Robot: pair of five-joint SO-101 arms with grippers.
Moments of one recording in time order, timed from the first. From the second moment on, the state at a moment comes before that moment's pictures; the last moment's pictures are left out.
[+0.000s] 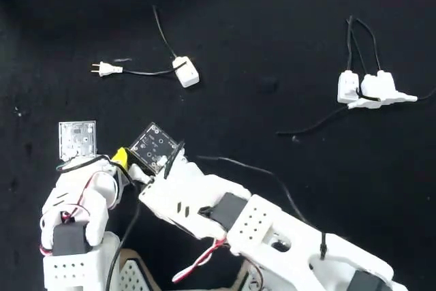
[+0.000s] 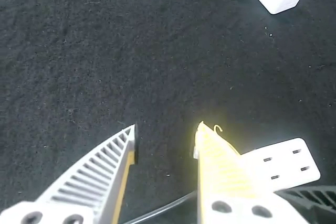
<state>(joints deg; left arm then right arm) -9.8 -103.1 86.6 62.5 -5.1 -55.8 -43.1 68.1 23.1 -4.0</state>
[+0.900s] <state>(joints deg) -7.4 -103.3 87.8 62.3 -7.2 -55.9 -43.3 71.1 18.0 -8.8</state>
